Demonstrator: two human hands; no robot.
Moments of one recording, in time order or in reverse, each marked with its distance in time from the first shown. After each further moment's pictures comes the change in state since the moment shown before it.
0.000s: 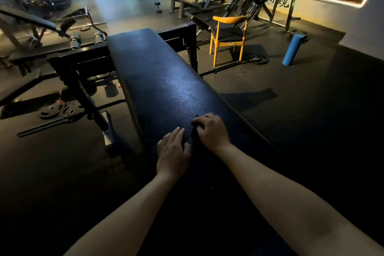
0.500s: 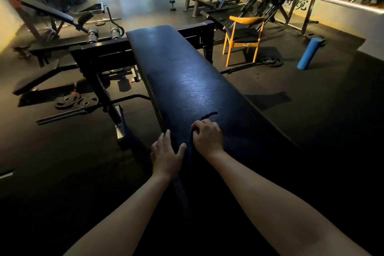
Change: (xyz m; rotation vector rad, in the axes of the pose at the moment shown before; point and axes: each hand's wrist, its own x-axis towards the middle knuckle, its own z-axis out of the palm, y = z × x) left_hand -0.016 -0.089 -0.031 -0.170 -0.018 -0.278; right_hand -0.019 -0.076 0.068 -0.020 -0.009 0.043
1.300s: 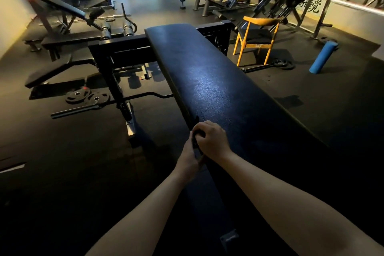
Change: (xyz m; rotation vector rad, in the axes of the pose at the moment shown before) left_hand 0.020 -0.051 -0.017 -0.447 -0.201 0.210; right_hand 0.003 -0.066 0.047 0.088 -0.067 -0.170
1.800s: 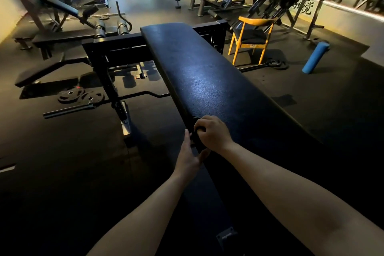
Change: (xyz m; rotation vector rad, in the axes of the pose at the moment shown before) left_hand -0.001 -0.002 0.007 -0.148 0.058 -0.083; right_hand 0.015 0.007 -0.012 -0.119 -0.089 -0.046
